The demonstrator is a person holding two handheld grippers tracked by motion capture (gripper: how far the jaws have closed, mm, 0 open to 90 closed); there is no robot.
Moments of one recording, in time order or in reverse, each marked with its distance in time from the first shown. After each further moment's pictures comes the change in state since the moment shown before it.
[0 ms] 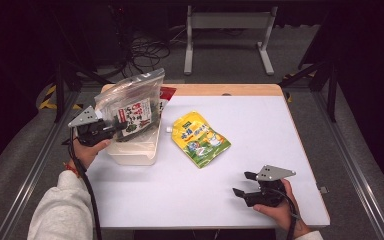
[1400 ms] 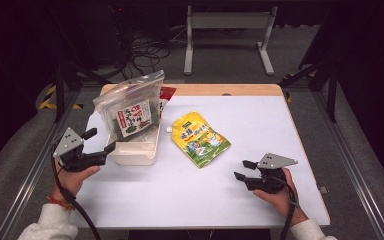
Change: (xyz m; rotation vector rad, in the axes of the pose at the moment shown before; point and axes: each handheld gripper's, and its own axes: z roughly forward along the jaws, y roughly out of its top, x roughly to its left) left arm -0.074 -0.011 -0.060 0.003 0.306 -0.005; right arm -0.020 0.023 0.002 -0.069 -0.041 -0.024
